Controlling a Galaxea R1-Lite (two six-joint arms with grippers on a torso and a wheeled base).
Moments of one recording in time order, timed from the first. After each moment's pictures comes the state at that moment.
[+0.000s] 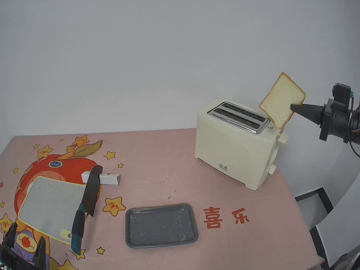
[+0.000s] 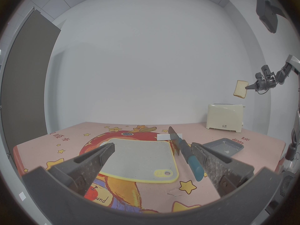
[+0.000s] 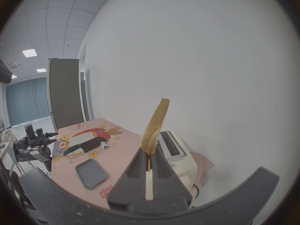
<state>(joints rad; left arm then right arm) 0.00 0.02 -0.02 0.00 0.02 -0.01 0.17 1.42 -0.89 -0.32 0.54 -0.10</state>
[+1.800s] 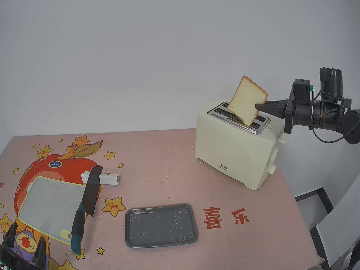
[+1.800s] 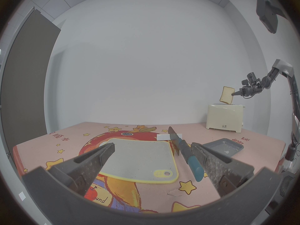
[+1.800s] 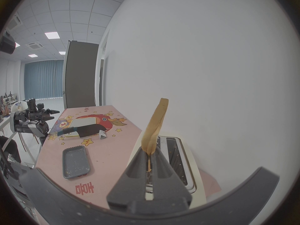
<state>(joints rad) 0.00 0.02 -0.02 0.00 0.01 -0.01 0.21 1.75 -1.12 -0.32 0.66 -0.32</state>
